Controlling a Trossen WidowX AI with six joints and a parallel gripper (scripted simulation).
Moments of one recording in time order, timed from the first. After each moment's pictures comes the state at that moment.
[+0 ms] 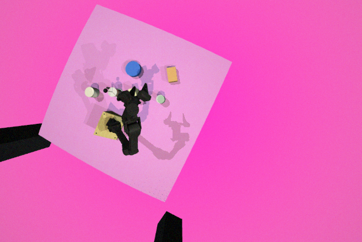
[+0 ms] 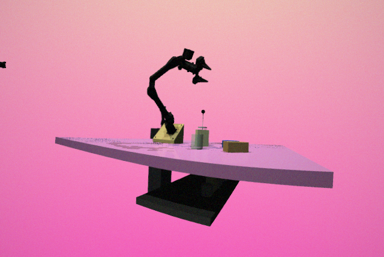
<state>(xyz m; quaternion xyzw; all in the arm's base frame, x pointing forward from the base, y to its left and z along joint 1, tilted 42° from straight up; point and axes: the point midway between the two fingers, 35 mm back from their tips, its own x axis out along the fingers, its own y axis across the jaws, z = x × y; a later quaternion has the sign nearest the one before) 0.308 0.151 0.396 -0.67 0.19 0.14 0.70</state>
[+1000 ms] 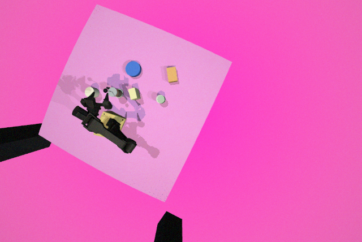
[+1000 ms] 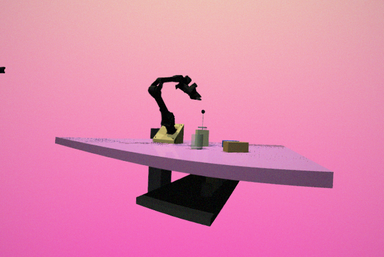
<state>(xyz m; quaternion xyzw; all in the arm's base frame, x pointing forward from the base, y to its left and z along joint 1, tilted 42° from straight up) 0.154 0.243 0.179 -0.42 0.28 0.12 0.86</state>
